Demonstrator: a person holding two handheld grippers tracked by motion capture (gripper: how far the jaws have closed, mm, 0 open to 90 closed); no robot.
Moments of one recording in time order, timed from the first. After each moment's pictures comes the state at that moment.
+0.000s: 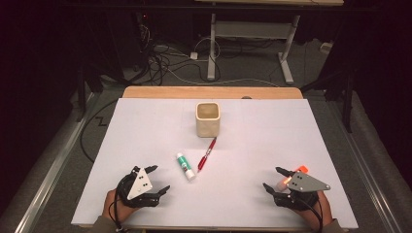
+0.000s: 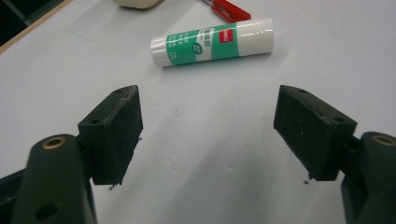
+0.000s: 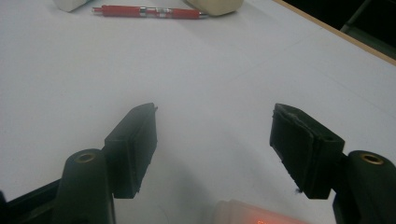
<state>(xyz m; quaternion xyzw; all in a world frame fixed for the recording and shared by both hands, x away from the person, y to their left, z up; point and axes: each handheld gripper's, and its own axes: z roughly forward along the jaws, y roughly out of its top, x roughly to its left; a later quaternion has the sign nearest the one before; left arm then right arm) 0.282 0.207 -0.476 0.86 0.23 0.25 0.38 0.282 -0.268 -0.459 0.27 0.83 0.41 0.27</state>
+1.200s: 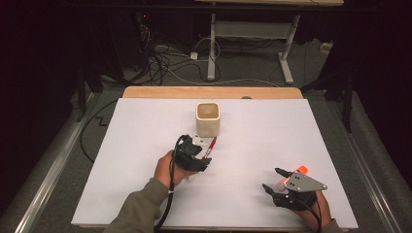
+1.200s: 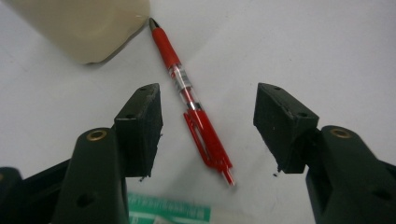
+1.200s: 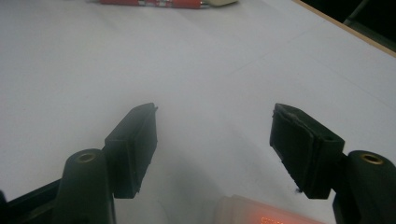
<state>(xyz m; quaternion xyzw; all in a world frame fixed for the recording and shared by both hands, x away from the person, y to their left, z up) 0.387 0.064 -0.431 0.89 0.34 0.11 0.28 0.283 -0.266 -0.464 0.27 0.83 0.39 0.27</state>
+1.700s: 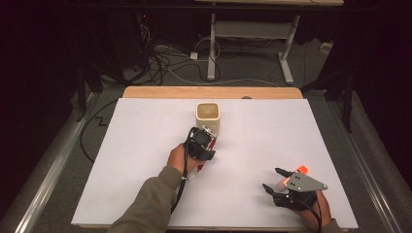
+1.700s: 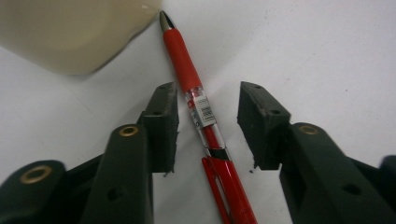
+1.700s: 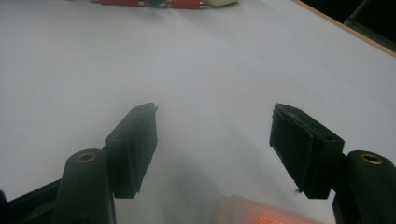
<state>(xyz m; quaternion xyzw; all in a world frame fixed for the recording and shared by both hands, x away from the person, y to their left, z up) 0.425 0.043 -0.452 0.89 0.38 0.08 0.24 0.283 -0.267 -0.464 0.27 0.83 0.40 0.27</state>
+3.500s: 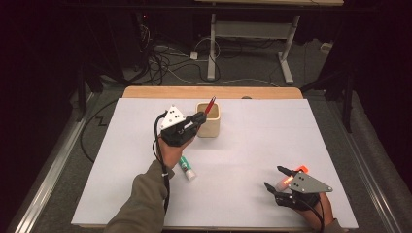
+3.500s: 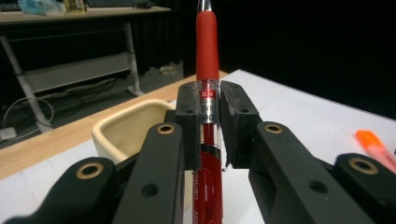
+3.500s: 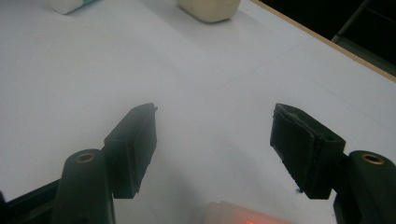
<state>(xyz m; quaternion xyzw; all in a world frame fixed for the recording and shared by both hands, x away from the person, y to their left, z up) 0.409 0.108 -0.386 0.73 0.30 0.21 0.58 0.281 -0.271 -0.460 0.26 0.82 0.41 0.29</state>
